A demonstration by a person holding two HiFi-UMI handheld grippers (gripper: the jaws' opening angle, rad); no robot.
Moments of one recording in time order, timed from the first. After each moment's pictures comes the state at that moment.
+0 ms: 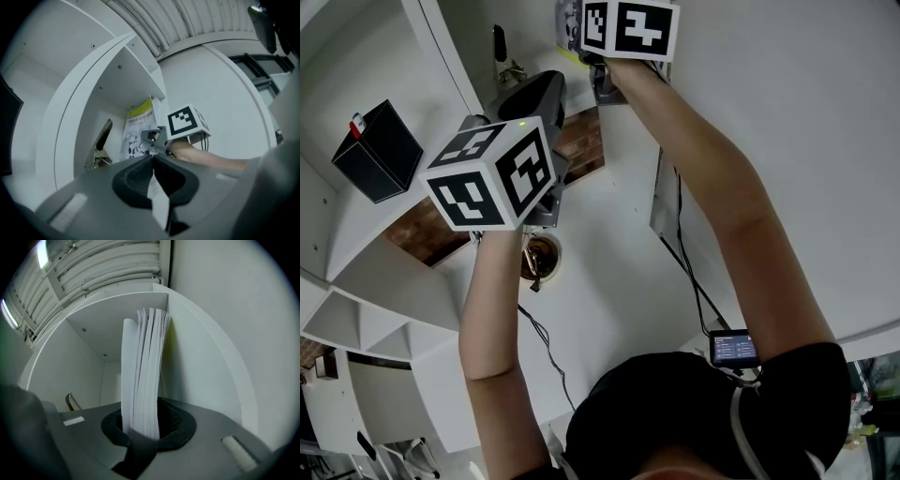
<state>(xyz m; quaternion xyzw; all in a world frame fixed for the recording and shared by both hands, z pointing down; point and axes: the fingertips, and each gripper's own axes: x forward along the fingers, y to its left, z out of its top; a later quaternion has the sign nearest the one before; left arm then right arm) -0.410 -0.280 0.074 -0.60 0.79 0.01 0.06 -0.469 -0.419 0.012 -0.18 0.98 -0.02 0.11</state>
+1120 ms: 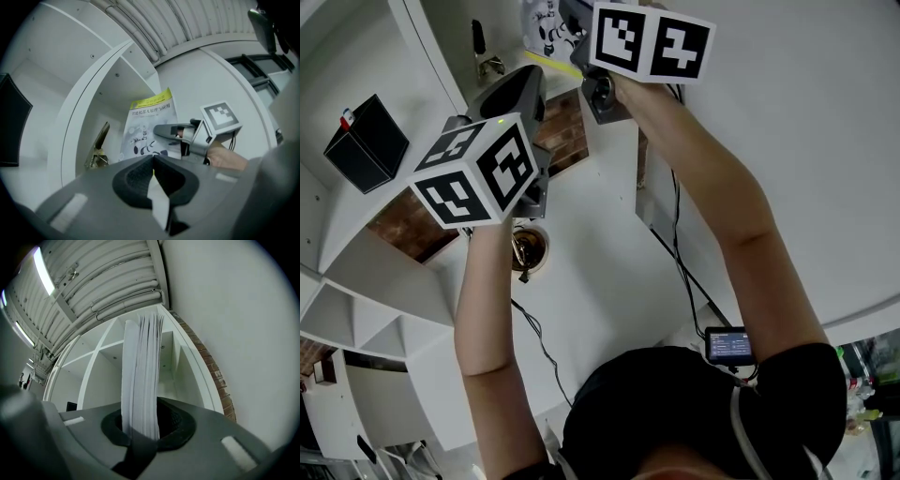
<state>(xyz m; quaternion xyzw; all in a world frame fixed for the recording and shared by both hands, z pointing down) -0.388 -0.268 0.078 -0.60 0.80 0.02 0.08 -0.392 -0.360 0.009 -0.08 0.98 -0.04 0.16</state>
